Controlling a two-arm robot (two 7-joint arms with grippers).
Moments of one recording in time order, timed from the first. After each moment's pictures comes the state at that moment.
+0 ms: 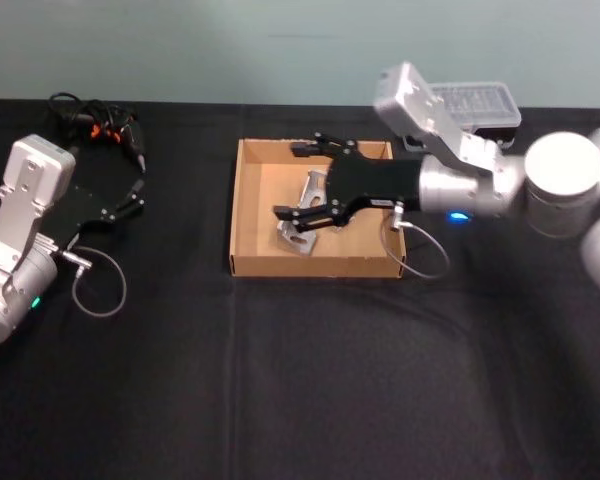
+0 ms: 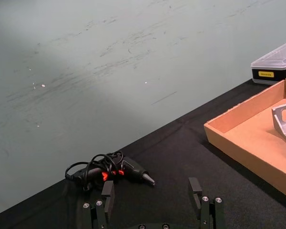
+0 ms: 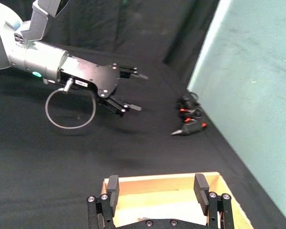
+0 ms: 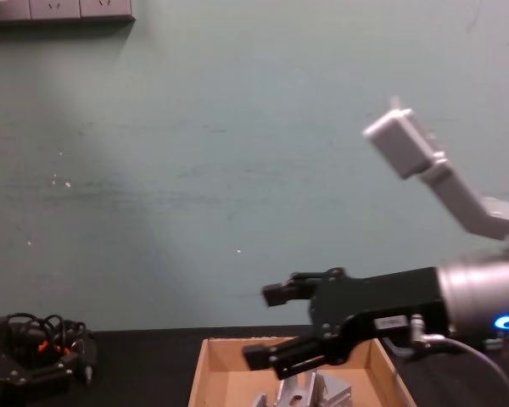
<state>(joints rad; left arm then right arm) -0.20 0.60 0.45 -1.41 -0.25 -0.12 0.03 0.73 0.36 -0.70 -1.04 0.25 -0.16 0.87</state>
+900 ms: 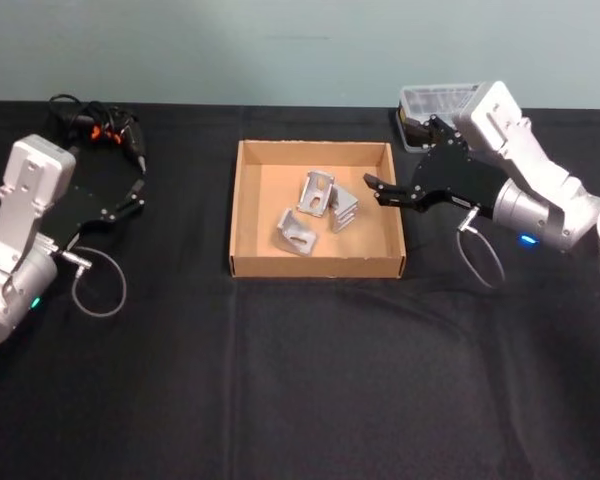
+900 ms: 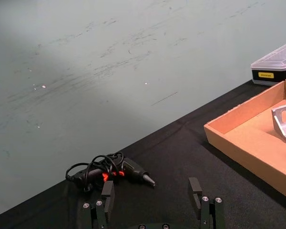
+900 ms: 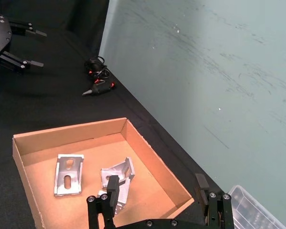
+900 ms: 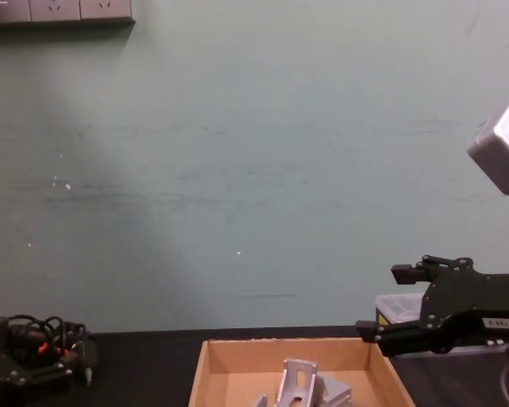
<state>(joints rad) -0.20 0.60 0.45 -1.41 -0.25 -0.12 0.03 0.49 0.52 -0.55 -1.33 0.13 -0.05 0.46</state>
